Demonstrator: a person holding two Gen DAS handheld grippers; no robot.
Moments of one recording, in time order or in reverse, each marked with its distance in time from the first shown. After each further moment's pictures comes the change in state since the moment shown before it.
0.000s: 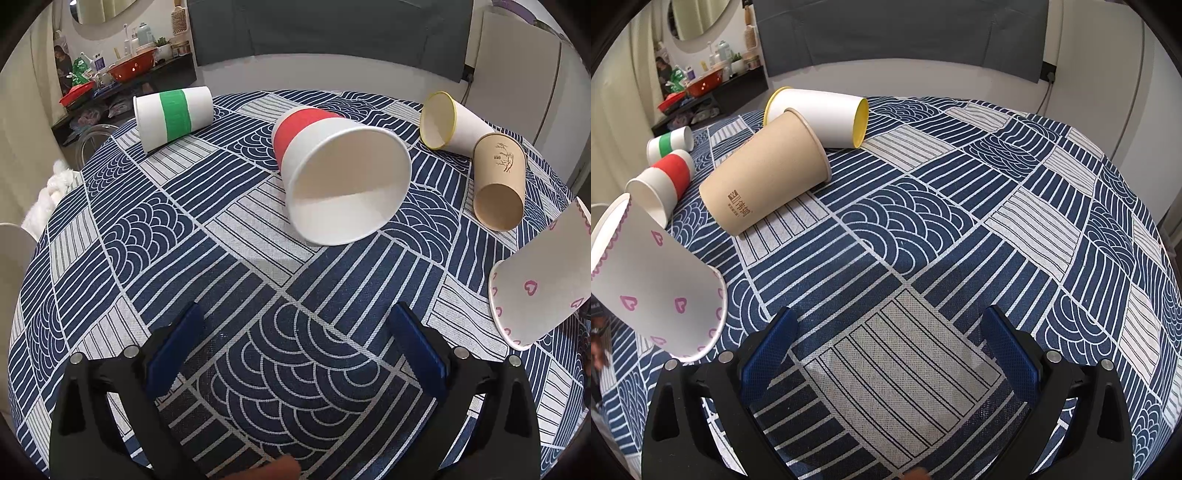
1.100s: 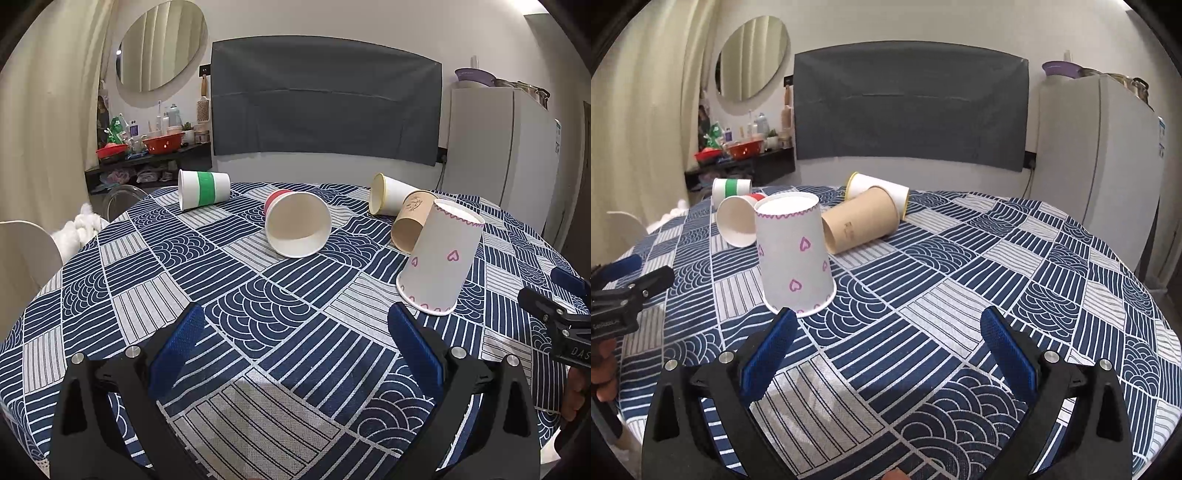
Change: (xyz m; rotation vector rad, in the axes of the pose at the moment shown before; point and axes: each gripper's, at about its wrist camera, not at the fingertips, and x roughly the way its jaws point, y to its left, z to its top) left arm -0.100 -0.029 -0.094 -0.038 -0.433 -0.009; right arm -0.101 0.054 -0.094 -0.036 -0.430 -0.020
